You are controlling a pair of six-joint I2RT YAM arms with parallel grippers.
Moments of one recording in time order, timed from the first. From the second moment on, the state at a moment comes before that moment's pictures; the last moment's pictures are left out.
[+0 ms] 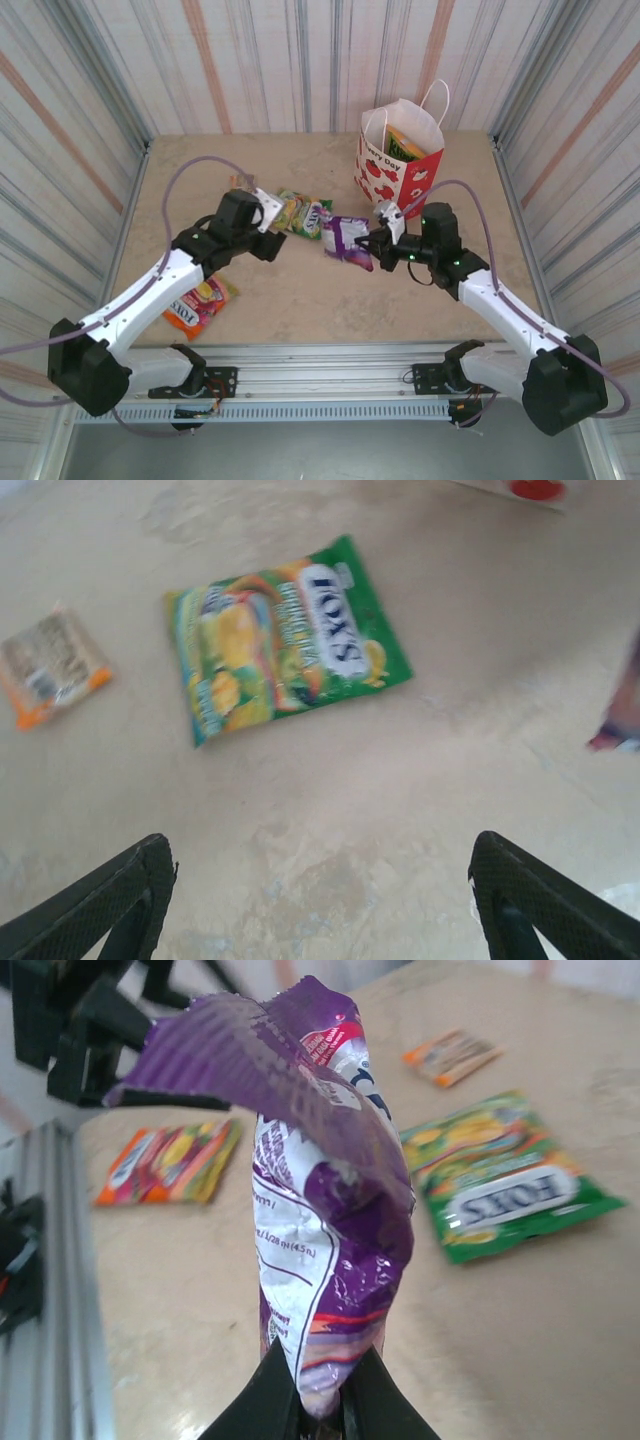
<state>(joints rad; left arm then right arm) -0.55 1.19 0.97 -0.54 -0.06 0.07 0.39 1.06 0.66 -0.02 -0.66 -0.05</state>
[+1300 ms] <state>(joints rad) -0.47 1.37 1.04 -0.40 0.16 -0.12 -0.05 1.70 1.51 0.30 -0.71 0.26</state>
